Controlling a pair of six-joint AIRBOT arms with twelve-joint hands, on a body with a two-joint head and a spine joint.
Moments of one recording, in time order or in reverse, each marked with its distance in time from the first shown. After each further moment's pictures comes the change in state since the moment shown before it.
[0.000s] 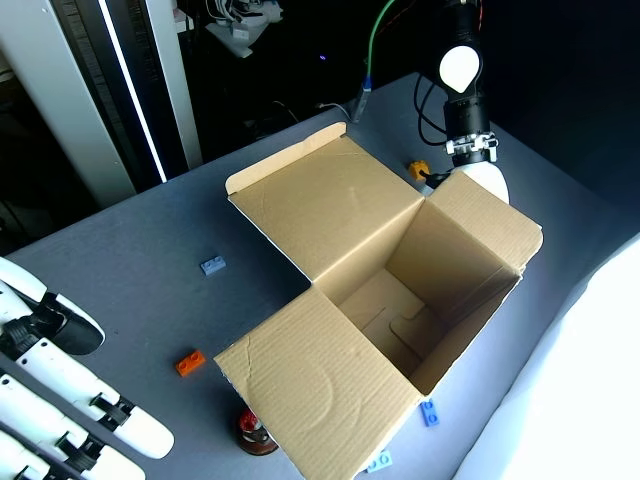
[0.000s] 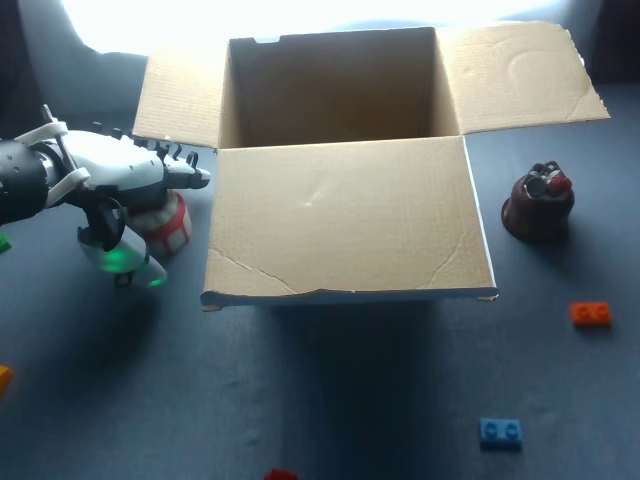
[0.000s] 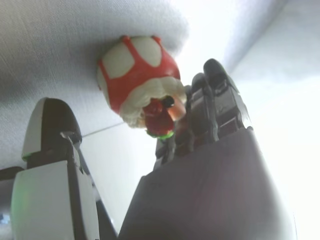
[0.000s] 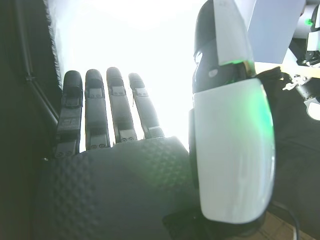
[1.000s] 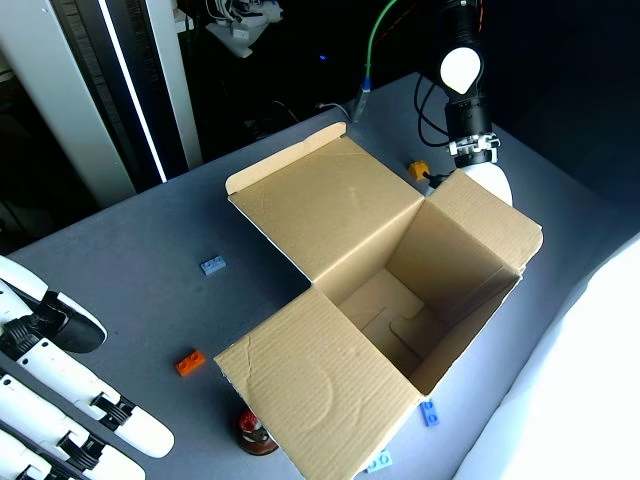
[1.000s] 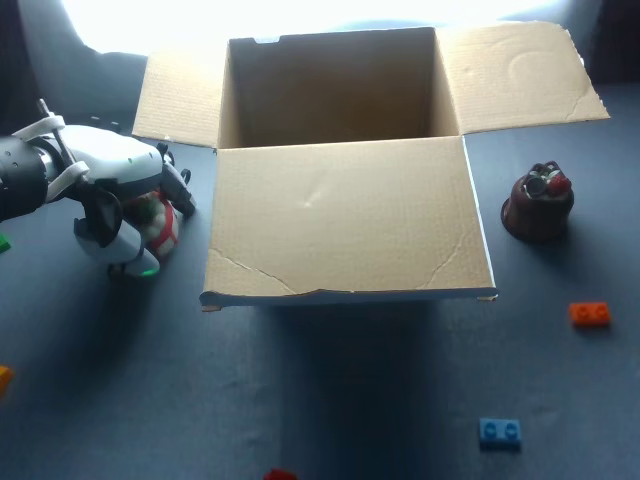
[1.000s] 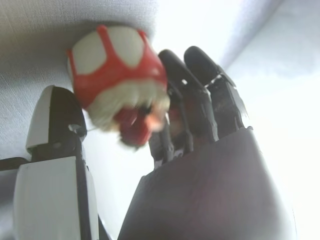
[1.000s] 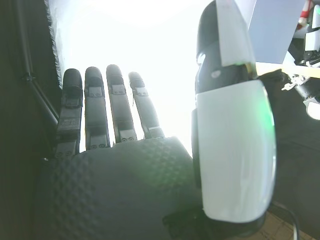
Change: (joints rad) left arm -0.002 0.000 0.000 -0.014 0.021 -0.008; right arm 0.000 0.000 0.000 0.000 0.000 0.000
